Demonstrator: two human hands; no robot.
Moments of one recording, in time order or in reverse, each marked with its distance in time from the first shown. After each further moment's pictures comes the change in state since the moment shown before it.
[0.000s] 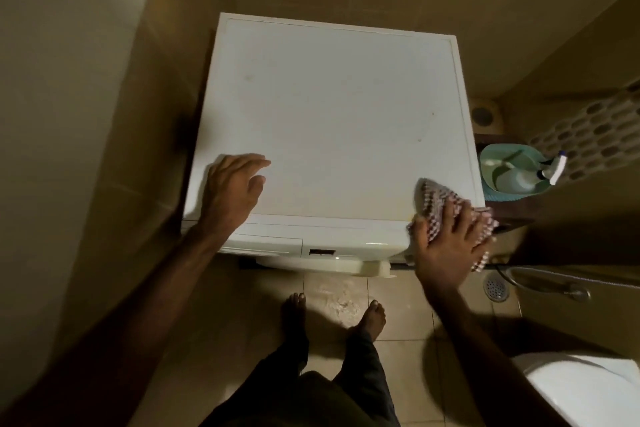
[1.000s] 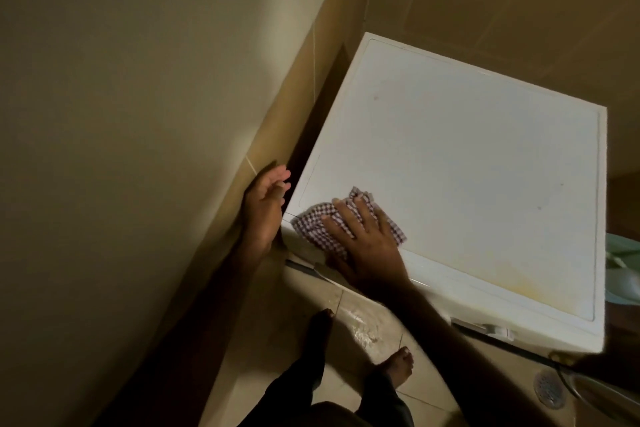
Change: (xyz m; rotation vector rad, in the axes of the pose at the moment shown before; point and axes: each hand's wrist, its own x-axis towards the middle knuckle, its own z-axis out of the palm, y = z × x) left_hand -0.064 -0.066 -0.047 -1.013 0.300 -0.836; right_hand -0.068 -0.230 0.051 -0.009 -0.190 -1.254
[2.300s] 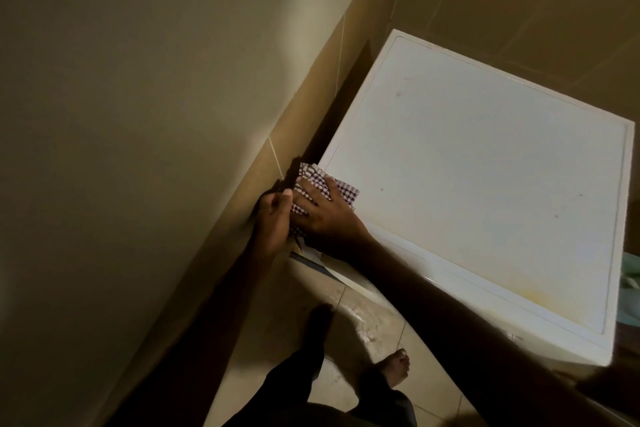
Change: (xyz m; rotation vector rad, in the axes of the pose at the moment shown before) left_hand -0.036 -0.038 -0.016 0.107 0.083 -0.193; right_hand 0.085 -0.051 -0.001 -0.170 -0.018 -0.474
